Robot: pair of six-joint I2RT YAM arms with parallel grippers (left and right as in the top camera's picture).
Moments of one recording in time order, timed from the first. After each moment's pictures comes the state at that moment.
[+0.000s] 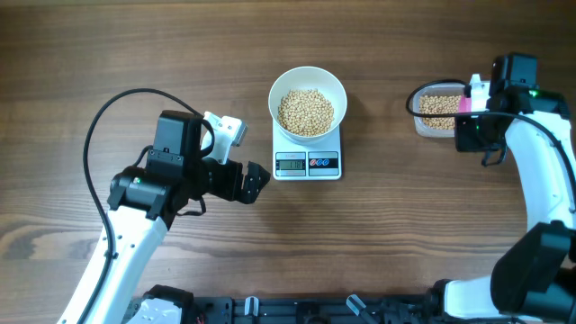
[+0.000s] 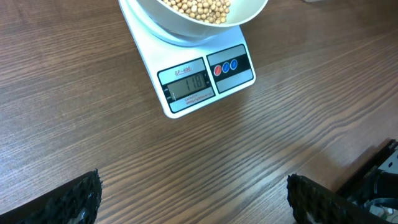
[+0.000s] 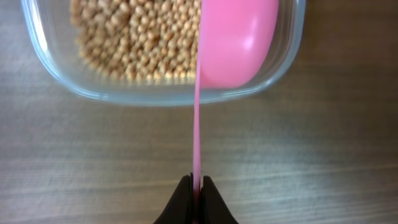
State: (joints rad) left arm -0.25 1.15 0.94 -0.82 0.42 -0.02; right arm -0.19 1.62 1.26 -0.96 0.11 -0.20
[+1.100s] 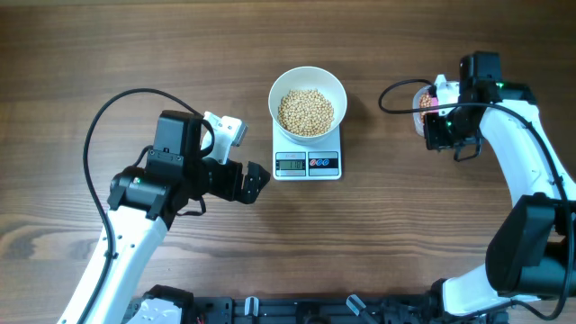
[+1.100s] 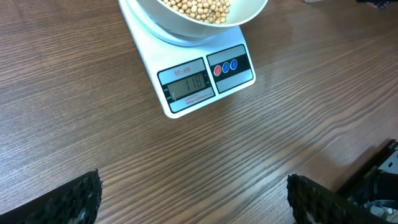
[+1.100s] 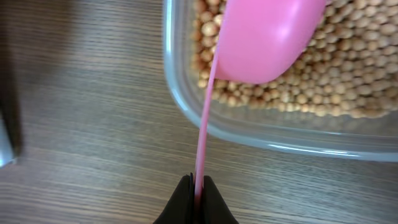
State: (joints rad) left arm -0.25 1.15 0.94 -0.82 0.42 -0.02; right arm -0.09 1.72 1.26 -0.96 -0.09 -0.18
